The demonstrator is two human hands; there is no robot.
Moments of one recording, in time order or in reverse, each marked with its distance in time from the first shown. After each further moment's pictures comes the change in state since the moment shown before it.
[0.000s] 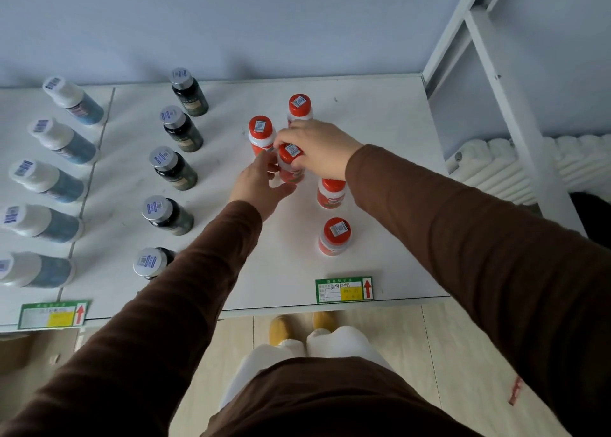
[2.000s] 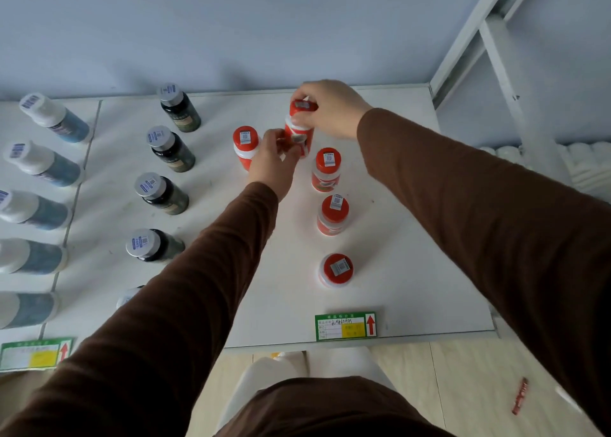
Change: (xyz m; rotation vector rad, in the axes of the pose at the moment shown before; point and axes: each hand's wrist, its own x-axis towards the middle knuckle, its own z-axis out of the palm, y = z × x) left_hand 0.079 0.037 0.018 -0.224 0.093 -0.114; right_hand 0.067 0.063 -0.041 0.271 0.133 0.187
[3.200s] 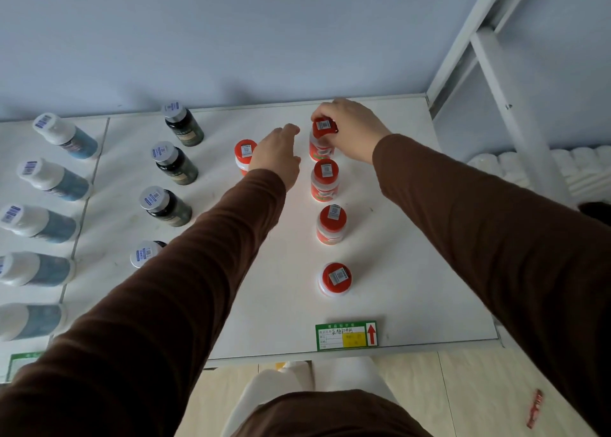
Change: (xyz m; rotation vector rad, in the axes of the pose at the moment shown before) left_hand 0.015 0.035 -0.010 0.569 -0.055 0.234; right_hand -0.017 0.033 0.005 -0.125 0.075 0.026
